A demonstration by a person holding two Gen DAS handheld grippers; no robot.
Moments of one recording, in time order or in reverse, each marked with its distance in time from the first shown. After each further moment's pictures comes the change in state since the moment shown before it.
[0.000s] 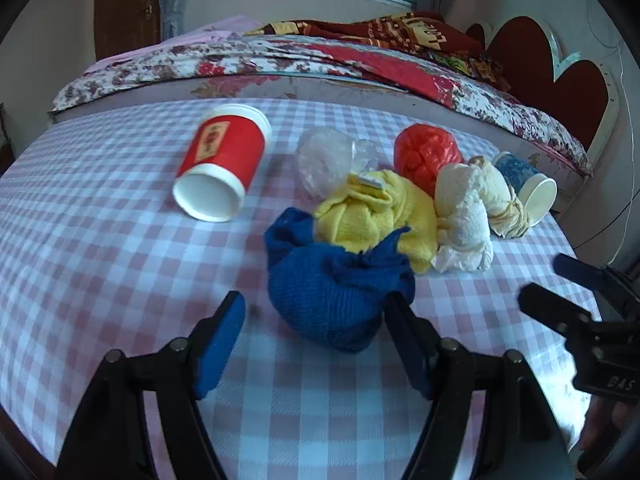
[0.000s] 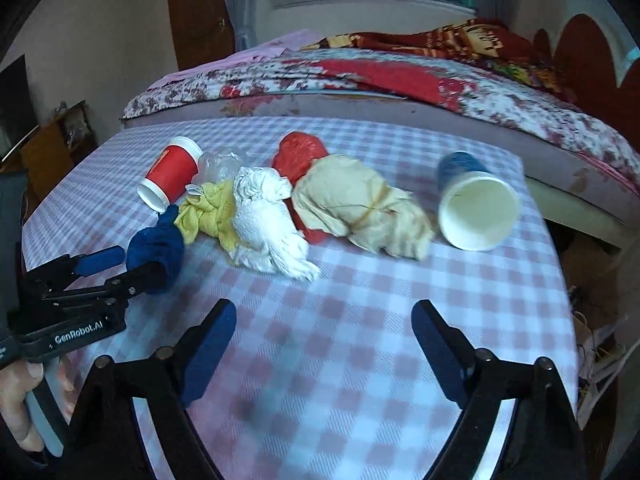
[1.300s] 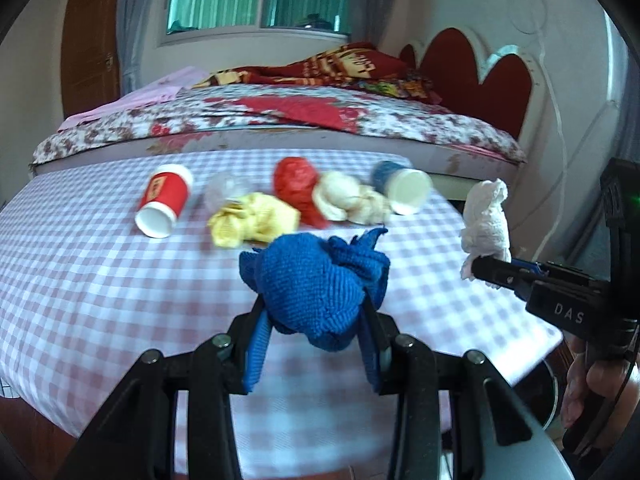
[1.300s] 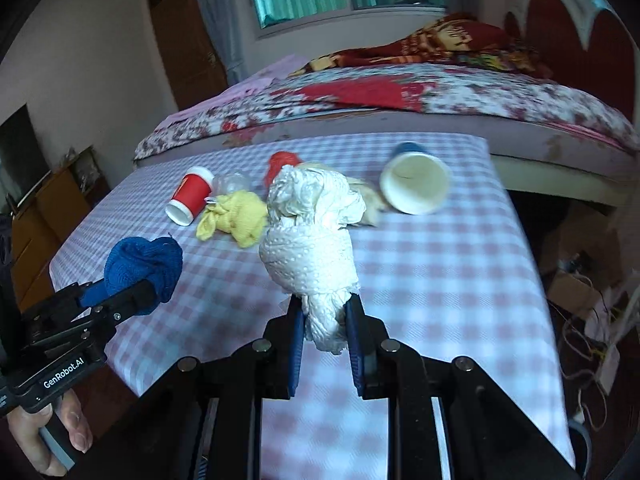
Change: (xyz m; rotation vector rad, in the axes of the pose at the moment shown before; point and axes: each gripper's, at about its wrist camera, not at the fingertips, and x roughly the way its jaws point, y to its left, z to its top) left arm -0.101 -0.077 -0.048 0.136 -0.157 -0.126; right arm -0.092 -0.045 -0.054 0.144 -0.094 0.042
